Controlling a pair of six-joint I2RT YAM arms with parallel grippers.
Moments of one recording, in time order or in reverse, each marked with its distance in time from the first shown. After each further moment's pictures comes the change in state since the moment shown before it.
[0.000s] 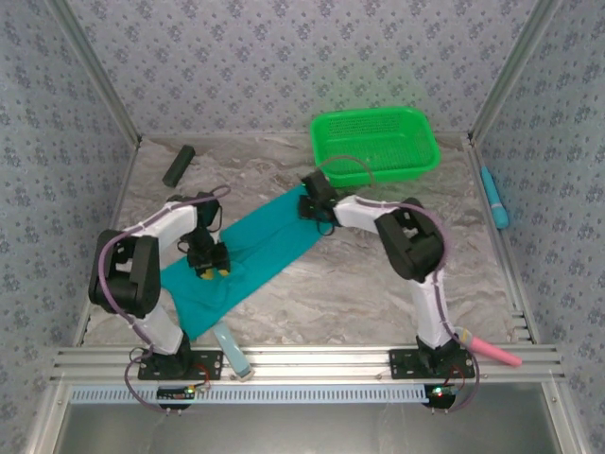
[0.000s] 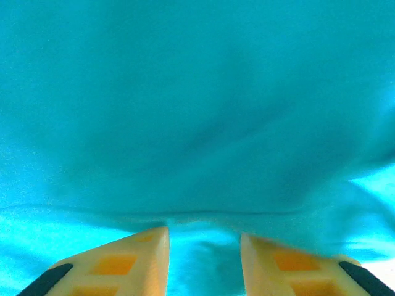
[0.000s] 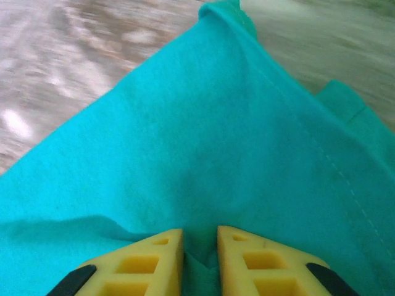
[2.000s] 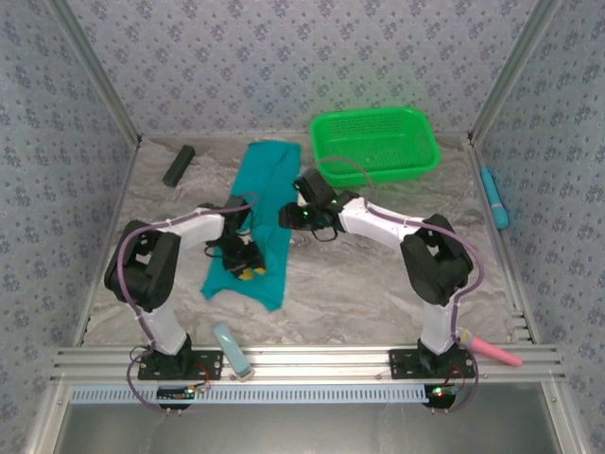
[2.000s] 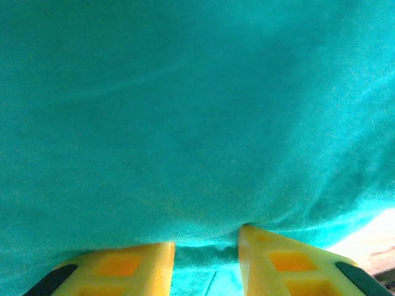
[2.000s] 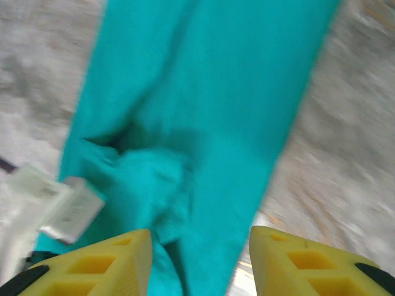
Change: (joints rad) left arm -0.249 0.116 0.000 0.285 0.262 -0.304; right arm 0.051 -0.331 -0.206 -0.187 -0.233 0.055
